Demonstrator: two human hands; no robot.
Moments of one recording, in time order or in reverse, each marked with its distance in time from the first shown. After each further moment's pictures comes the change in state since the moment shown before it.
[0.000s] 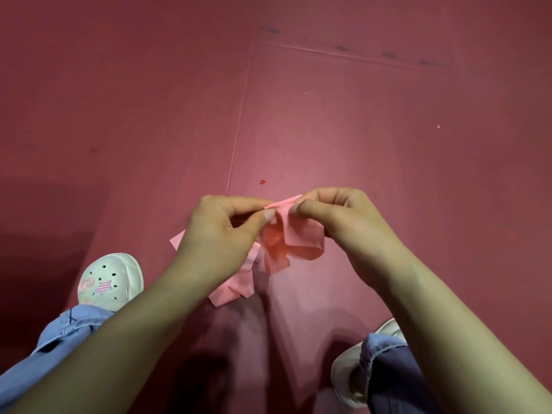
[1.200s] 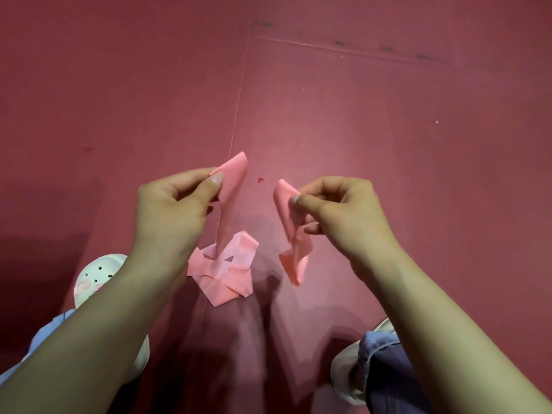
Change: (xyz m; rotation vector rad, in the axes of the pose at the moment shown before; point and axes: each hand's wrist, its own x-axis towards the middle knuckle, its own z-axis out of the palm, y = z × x) left_hand 0.017 -0.008 -0.021 -0.249 0.314 -0.071; right_hand 0.009 0.004 0.001 -0.152 0.278 -0.047
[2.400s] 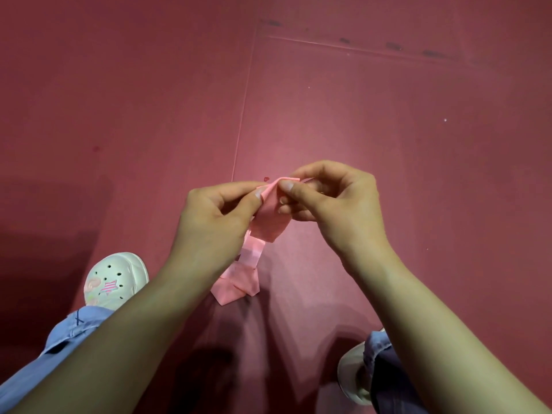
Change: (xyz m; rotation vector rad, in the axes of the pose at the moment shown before) left_hand -0.016 0.004 0.013 0.118 -0.230 0.064; right_hand -0.009 -0.018 0.016 0.282 -0.067 -0.134
